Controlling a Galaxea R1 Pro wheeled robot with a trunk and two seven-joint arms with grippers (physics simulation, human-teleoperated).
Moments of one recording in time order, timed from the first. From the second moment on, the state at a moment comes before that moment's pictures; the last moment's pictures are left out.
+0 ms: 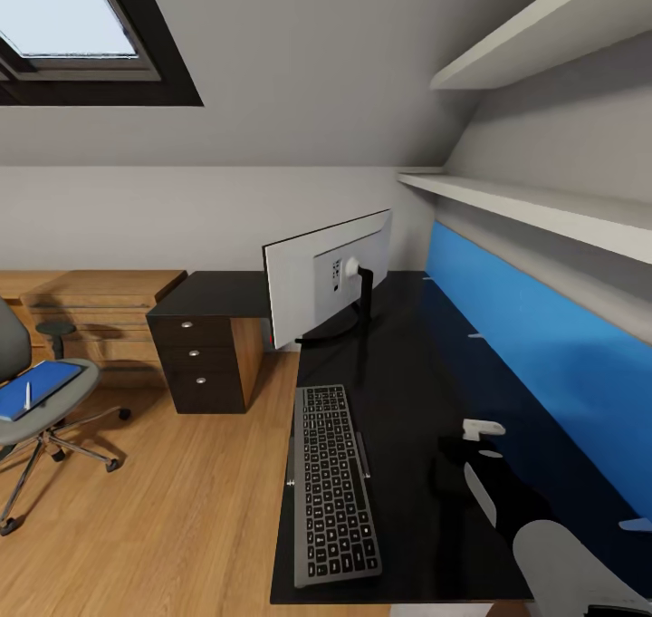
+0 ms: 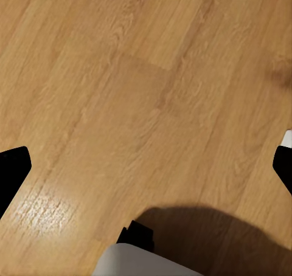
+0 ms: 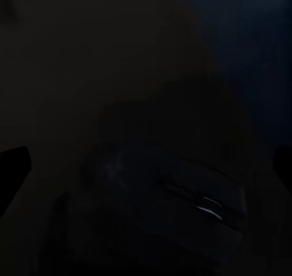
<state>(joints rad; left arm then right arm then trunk) 0.02 0.00 0.09 -0.73 0.29 0.03 0.23 -0.68 -0.09 -0.06 -0.54 -0.04 0.23 -0.14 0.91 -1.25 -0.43</state>
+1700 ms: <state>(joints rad) 0.02 0.00 0.09 -0.73 0.29 0.03 0.23 -0.68 -0.08 -0.06 -0.53 -0.04 0.23 -0.16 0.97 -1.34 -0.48</state>
